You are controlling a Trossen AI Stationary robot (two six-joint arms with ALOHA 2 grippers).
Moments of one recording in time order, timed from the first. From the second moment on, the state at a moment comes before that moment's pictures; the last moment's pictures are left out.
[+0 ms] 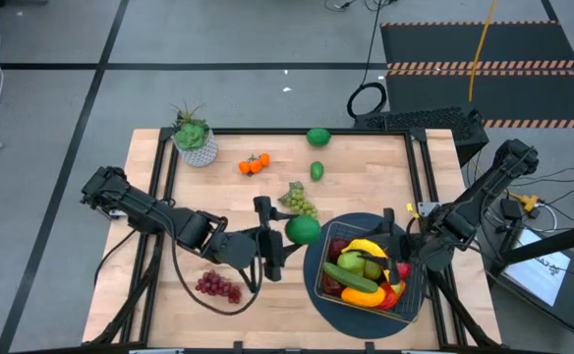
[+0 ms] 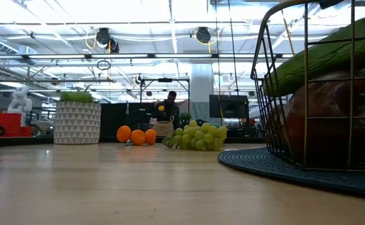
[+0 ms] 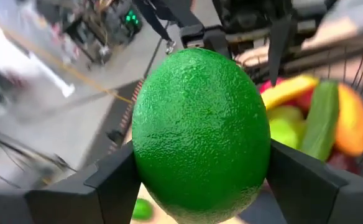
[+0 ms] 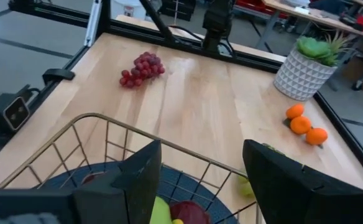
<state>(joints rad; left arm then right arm) -0.44 1.63 1.53 -0.34 -0.70 0.18 0.77 0.94 0.67 -0.25 0.73 0.15</state>
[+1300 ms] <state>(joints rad) -0.37 1.70 1.53 -0.37 -0.20 -0.36 0.69 1.27 0.67 0.60 0.59 -0.76</state>
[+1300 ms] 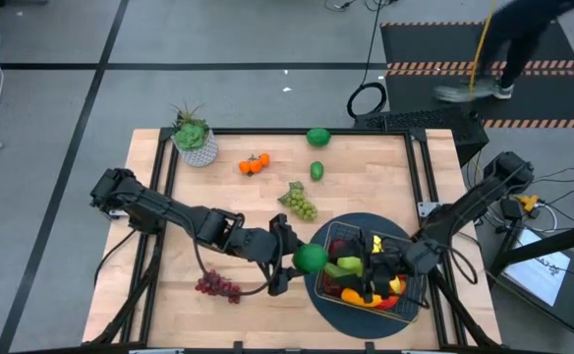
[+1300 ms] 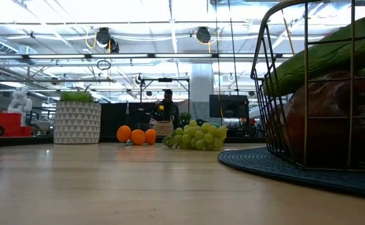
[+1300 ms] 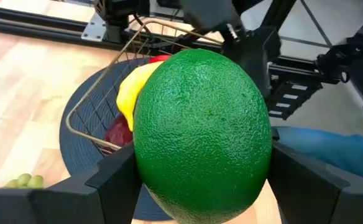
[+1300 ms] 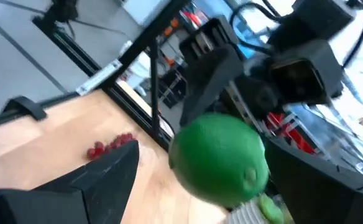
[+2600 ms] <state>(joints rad) -0.34 1.73 1.53 -0.34 -0.17 -0.40 0.40 1.38 0.67 0.70 0.02 -0.69</state>
